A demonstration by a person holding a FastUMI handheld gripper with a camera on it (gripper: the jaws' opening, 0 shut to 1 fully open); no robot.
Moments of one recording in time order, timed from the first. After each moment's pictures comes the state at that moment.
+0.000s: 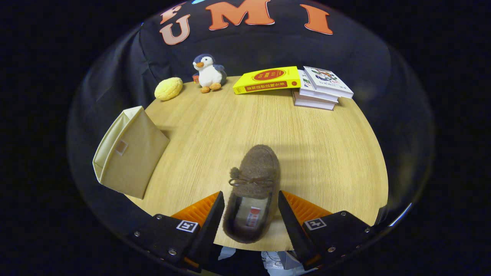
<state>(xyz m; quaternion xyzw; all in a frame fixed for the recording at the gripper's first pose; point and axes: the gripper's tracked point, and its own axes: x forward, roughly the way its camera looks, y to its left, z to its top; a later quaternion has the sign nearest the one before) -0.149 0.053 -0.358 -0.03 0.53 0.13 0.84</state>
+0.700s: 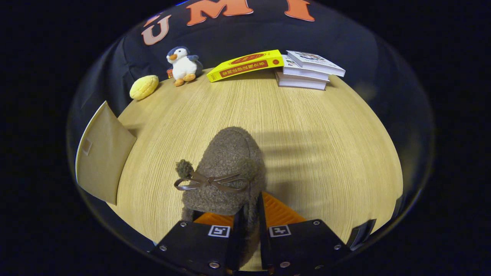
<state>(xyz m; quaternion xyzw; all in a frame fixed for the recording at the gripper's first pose) -0.129 0.035 -0.433 0.01 0.52 0.06 0.85</state>
